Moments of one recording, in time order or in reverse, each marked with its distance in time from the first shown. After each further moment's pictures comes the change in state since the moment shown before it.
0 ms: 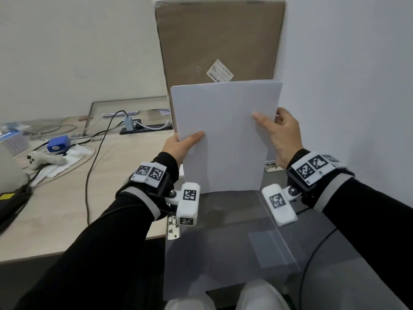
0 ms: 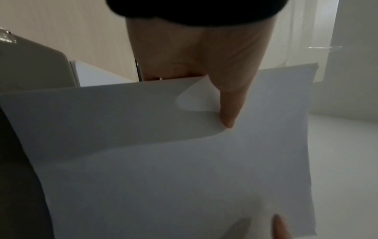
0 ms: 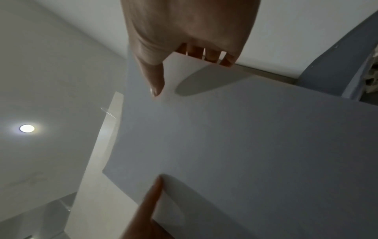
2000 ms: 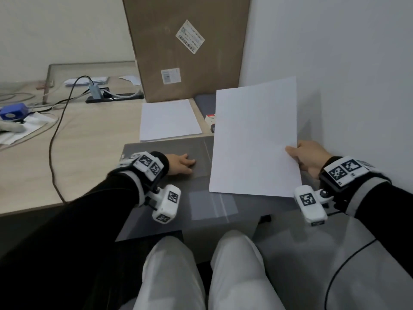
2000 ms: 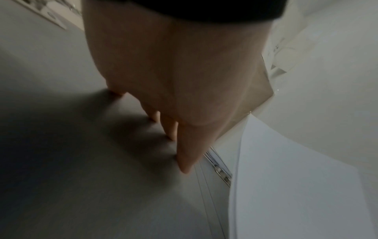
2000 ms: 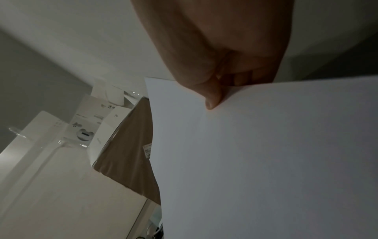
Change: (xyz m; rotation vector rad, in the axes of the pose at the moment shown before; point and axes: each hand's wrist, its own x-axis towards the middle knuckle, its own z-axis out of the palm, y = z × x) left_hand -0.061 -0.078 0.035 1.480 -0.683 -0.283; right_hand -0.073 0.043 -0.172 -0.608 -0.018 0.587
